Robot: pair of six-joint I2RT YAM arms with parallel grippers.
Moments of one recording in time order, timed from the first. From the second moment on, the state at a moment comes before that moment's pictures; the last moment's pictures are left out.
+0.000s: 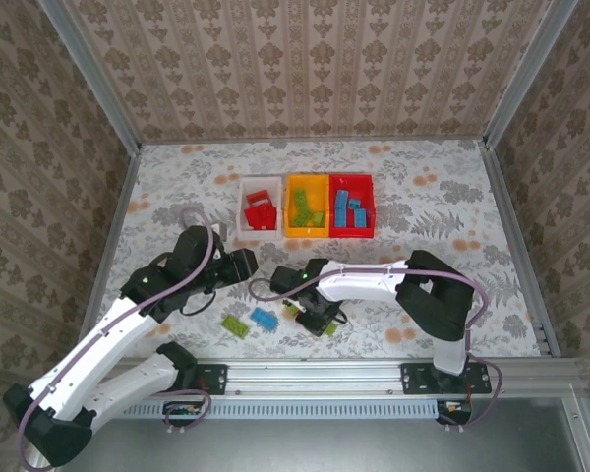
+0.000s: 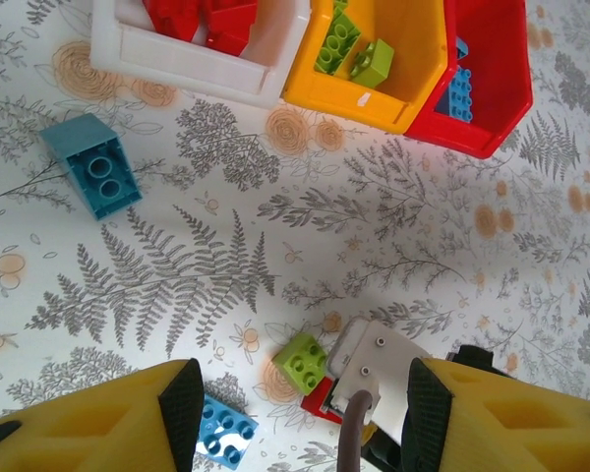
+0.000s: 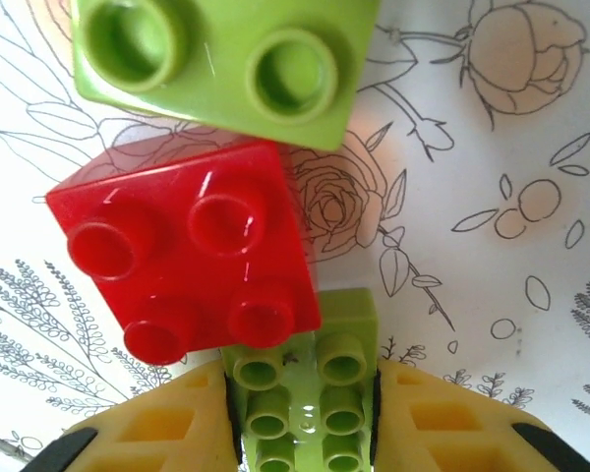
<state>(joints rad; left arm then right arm) -0.69 0.83 0.85 -0.79 0.04 -0.80 1.06 1.87 1.20 -0.95 0.04 0.19</state>
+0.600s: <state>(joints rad) -0.73 1.13 1.02 -0.64 0.05 -0.72 0.59 1.88 1.74 -0.98 0.03 0.32</state>
